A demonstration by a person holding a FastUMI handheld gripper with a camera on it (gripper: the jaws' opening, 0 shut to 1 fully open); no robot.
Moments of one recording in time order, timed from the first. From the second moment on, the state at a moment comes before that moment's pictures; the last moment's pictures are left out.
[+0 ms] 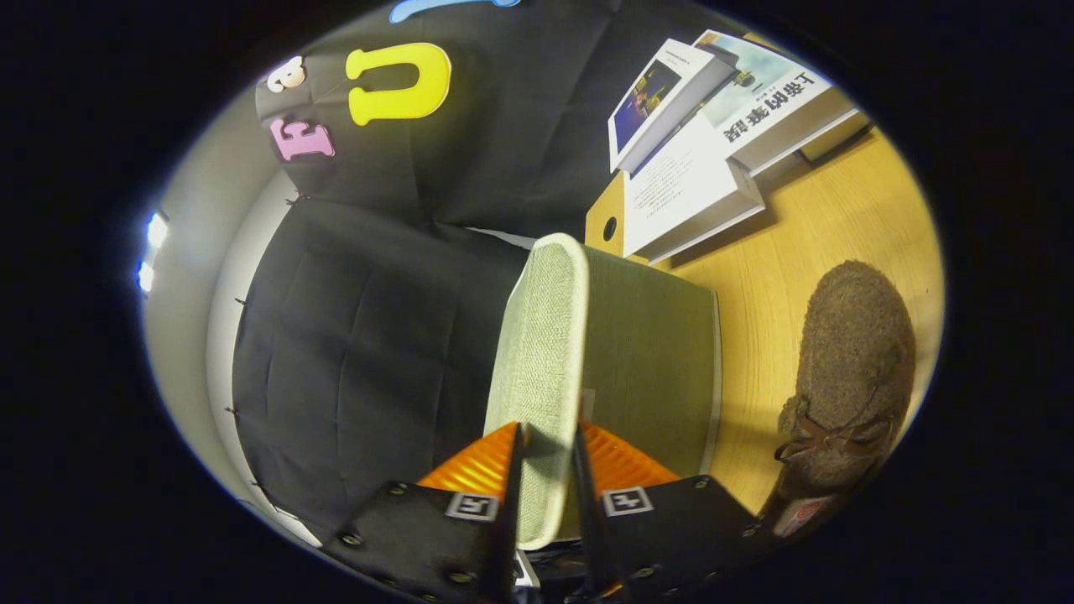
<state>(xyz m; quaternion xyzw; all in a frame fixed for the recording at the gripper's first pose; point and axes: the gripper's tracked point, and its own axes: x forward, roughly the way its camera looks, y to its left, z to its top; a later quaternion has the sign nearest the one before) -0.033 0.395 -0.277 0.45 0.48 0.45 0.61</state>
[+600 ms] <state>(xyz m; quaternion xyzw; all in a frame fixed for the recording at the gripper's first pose) -0.041 0.414 -0.236 0.43 0.49 0.49 0.58</state>
